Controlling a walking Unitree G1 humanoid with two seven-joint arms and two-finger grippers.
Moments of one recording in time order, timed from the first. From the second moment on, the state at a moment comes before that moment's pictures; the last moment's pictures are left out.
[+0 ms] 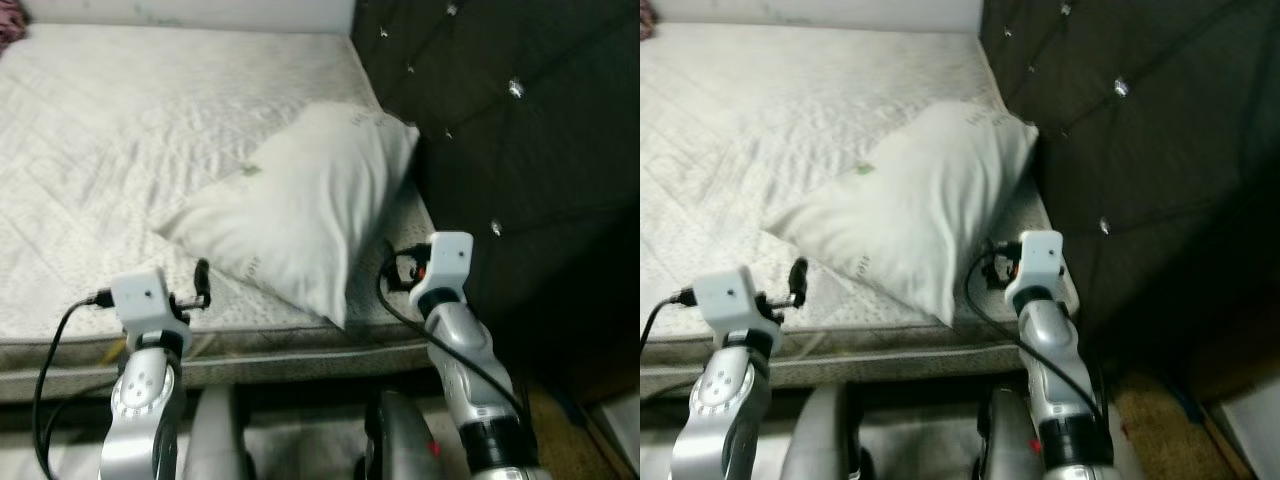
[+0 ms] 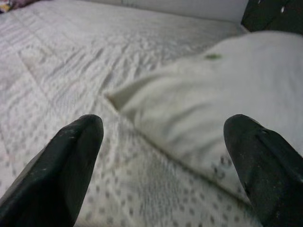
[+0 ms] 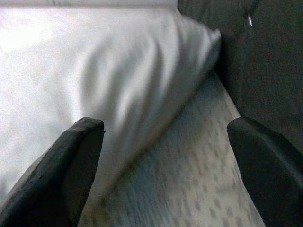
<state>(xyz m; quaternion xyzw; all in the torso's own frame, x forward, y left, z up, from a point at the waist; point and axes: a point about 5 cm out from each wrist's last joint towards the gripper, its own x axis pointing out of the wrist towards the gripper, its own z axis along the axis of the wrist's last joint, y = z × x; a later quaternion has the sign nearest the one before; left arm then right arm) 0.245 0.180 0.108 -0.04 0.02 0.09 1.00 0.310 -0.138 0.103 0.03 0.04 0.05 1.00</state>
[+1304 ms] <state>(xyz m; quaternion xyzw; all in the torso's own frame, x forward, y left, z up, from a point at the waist) 0.241 0.181 0.115 -0.03 0.01 0.09 1.00 0.318 -0.140 0.093 0.02 0.08 0.08 0.99</state>
